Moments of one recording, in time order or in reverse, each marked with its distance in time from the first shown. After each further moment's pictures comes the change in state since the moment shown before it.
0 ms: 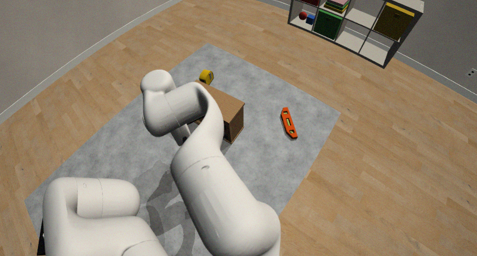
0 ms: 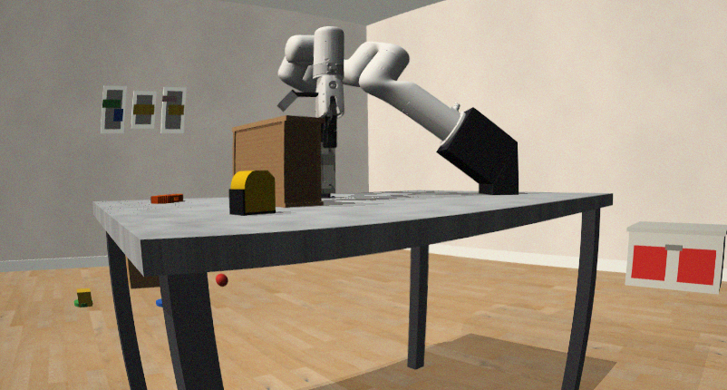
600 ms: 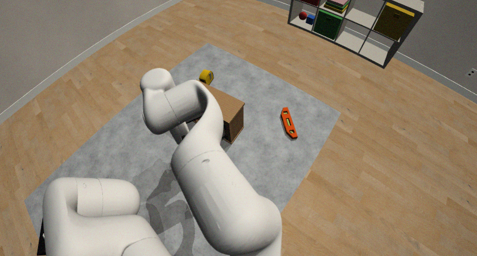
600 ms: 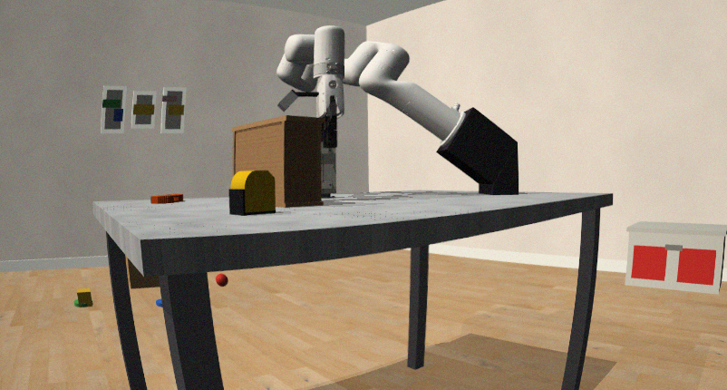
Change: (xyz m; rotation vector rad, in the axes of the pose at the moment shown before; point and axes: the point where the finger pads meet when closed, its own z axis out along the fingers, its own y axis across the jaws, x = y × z) arm 0.000 -0.006 0.000 -0.001 0.000 0.032
